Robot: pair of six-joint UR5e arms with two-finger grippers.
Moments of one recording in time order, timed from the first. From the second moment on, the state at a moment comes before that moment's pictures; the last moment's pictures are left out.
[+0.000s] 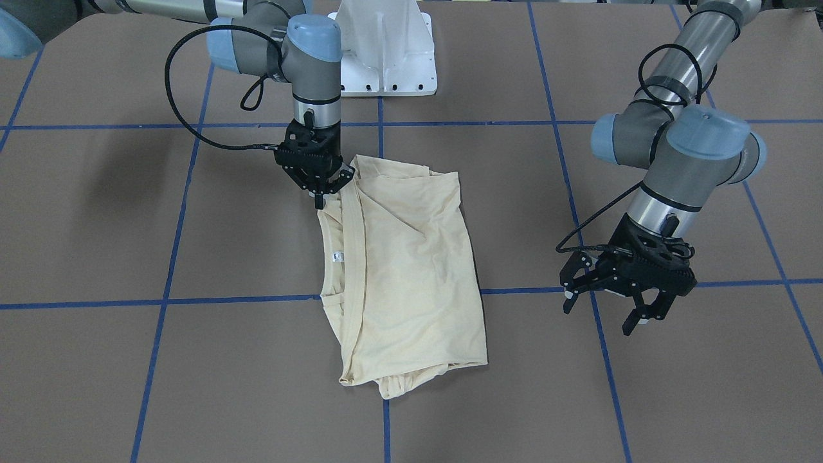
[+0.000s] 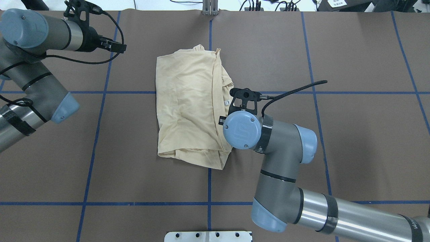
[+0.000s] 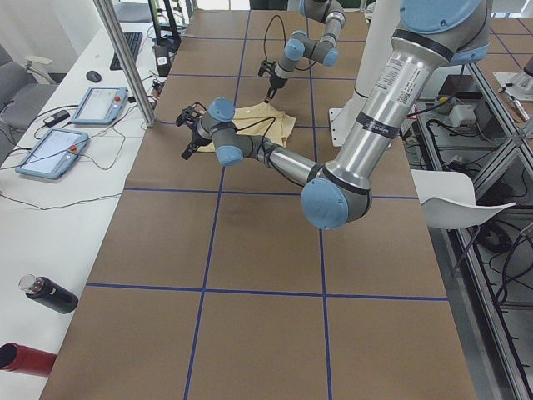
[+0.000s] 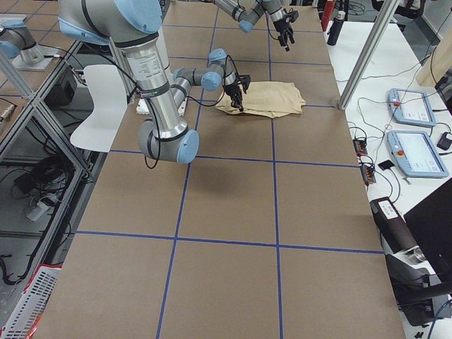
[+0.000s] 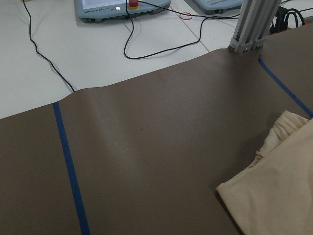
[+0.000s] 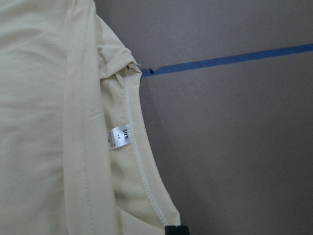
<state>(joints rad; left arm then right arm) -0.93 -2.06 -1.42 -2.38 -1.84 -0.67 0.34 -1.05 1.80 -1.58 1.38 1.50</state>
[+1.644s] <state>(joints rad) -0.93 -2.06 -1.42 -2.38 -1.84 -0.67 0.25 -0.89 1.76 -1.86 1.43 1.26</state>
